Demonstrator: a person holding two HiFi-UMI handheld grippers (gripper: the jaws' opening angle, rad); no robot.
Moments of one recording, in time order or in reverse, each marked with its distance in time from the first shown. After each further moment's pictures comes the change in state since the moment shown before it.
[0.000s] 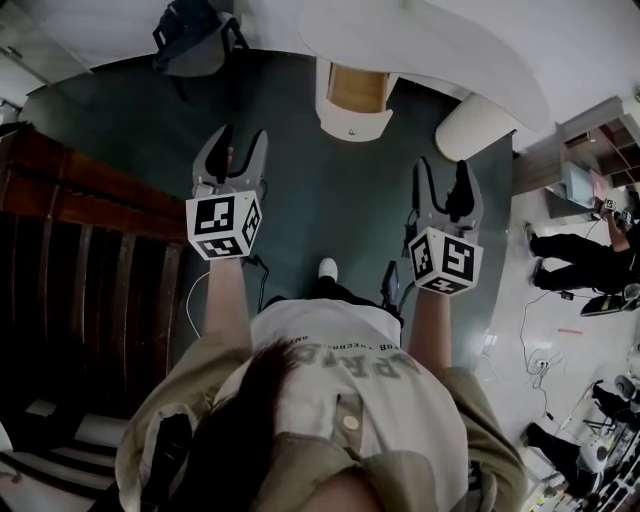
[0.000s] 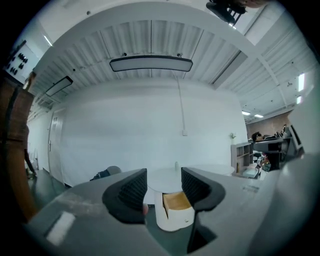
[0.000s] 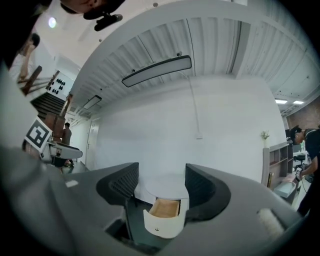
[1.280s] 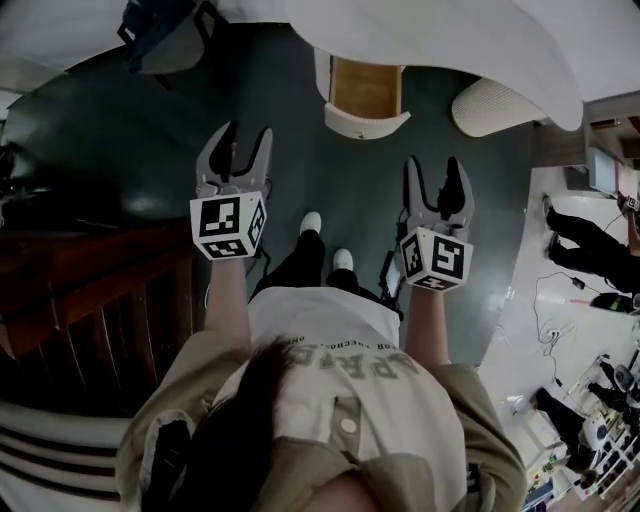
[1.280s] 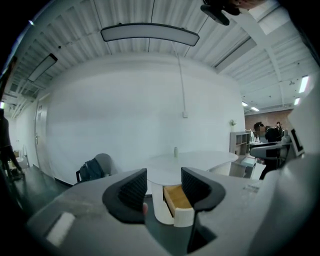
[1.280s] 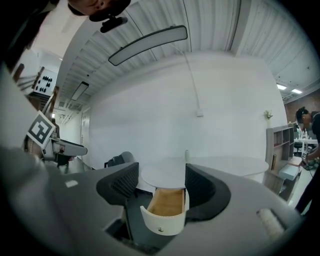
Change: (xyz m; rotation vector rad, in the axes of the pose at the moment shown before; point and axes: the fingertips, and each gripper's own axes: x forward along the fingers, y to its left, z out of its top) left arm 0.189 0.060 -0.083 0.005 0.160 -0.098; right arm 0.174 0.011 -0.120 0.064 0.157 -0.045
